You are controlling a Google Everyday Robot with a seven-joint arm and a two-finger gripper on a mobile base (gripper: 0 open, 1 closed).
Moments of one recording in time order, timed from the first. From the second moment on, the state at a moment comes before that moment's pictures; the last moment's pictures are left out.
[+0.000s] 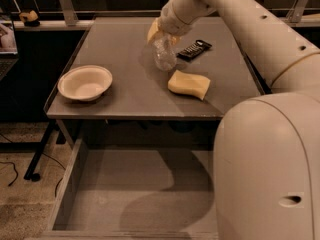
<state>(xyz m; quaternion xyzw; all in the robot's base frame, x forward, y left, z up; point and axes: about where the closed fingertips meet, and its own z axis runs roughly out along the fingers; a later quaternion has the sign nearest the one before) 0.783 -0.016 0.896 -0.06 0.93 0.26 0.25</state>
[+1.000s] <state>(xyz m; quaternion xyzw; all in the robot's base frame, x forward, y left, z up) 0.744 -0.053 0.888 -0.16 0.91 0.31 0.24</state>
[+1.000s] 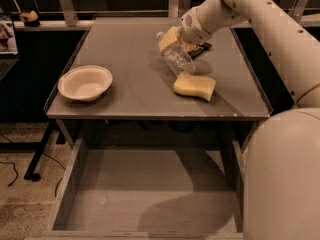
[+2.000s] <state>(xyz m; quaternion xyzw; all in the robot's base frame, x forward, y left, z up) 0.737 -0.037 0.924 -0.17 0.91 0.30 0.22</state>
